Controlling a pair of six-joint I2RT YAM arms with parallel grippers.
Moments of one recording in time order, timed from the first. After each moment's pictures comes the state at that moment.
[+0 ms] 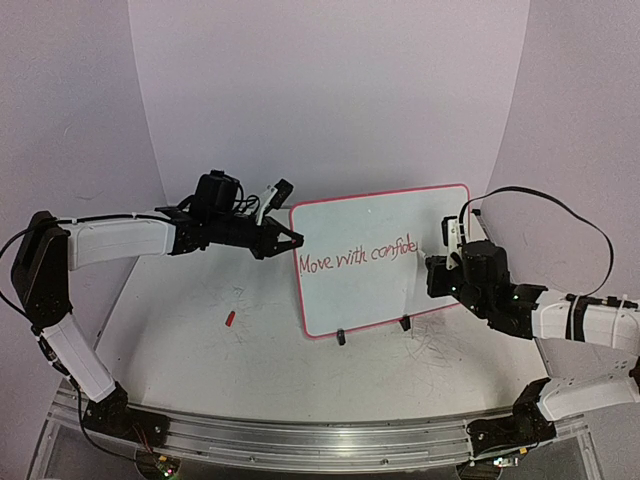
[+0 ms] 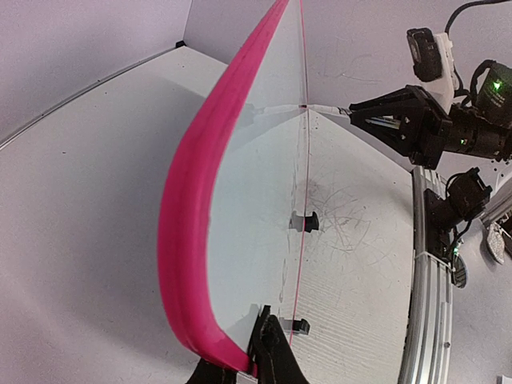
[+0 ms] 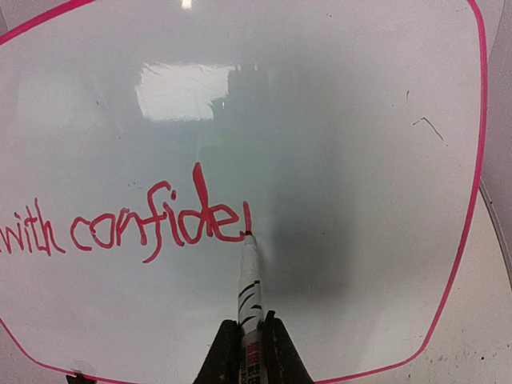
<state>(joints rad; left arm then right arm) -0.63 1.66 1.20 -0.02 0.60 -0.03 0.68 1.15 0.59 0.16 0.40 0.25</state>
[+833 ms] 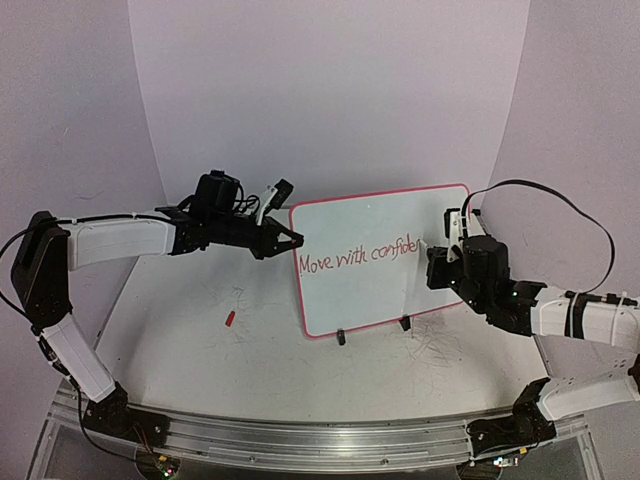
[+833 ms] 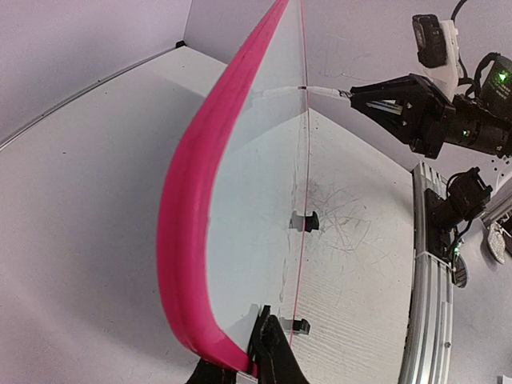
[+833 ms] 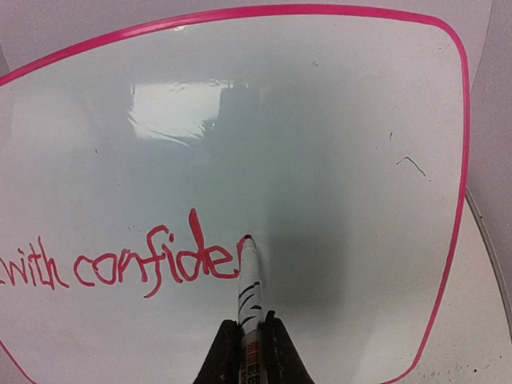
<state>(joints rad) -0.64 1.66 1.20 -0.02 0.60 -0.02 0.68 1.16 0.61 0.20 0.45 0.23</state>
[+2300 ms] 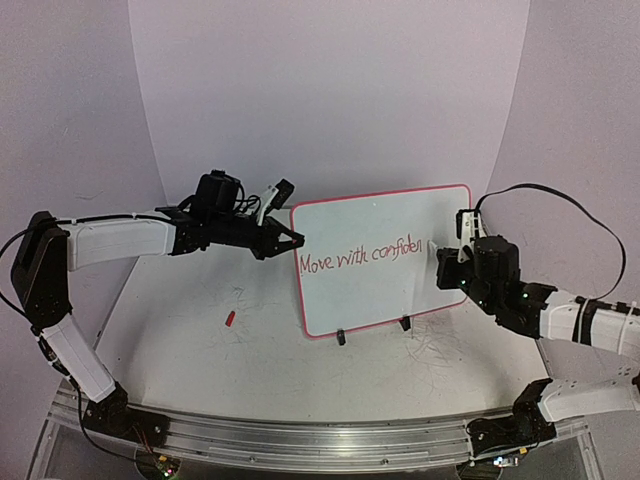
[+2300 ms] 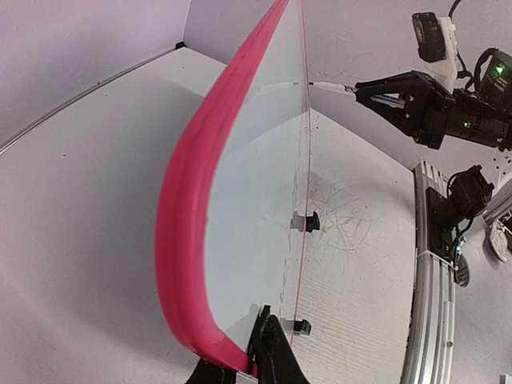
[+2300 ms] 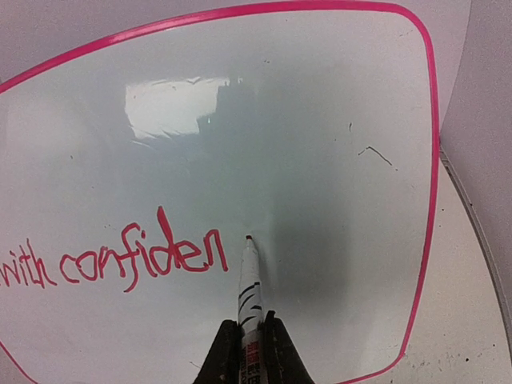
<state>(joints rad) -0.64 1.65 1.20 -0.02 0.59 -0.02 0.63 1.09 0.59 0.15 0.42 0.26</state>
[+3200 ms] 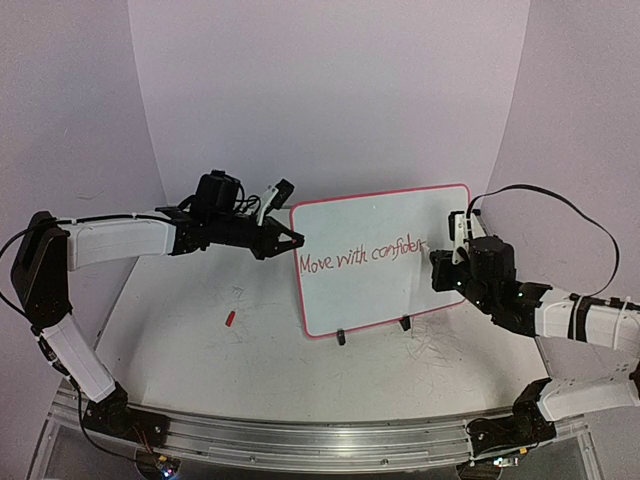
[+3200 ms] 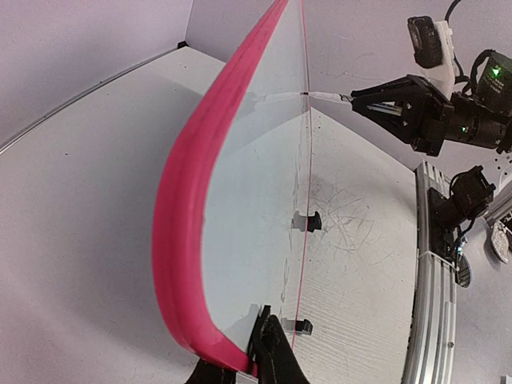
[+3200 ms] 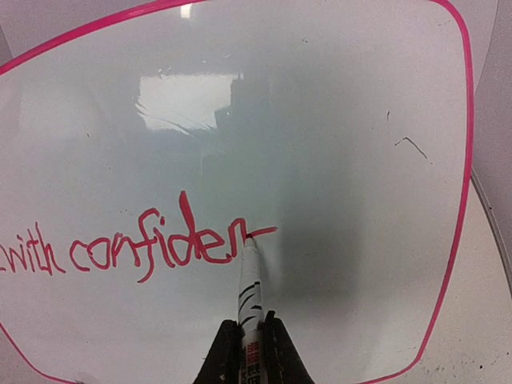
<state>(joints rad) -0.64 1.65 1.20 -0.02 0.58 -0.02 0.63 1.13 0.59 0.18 0.36 0.24</state>
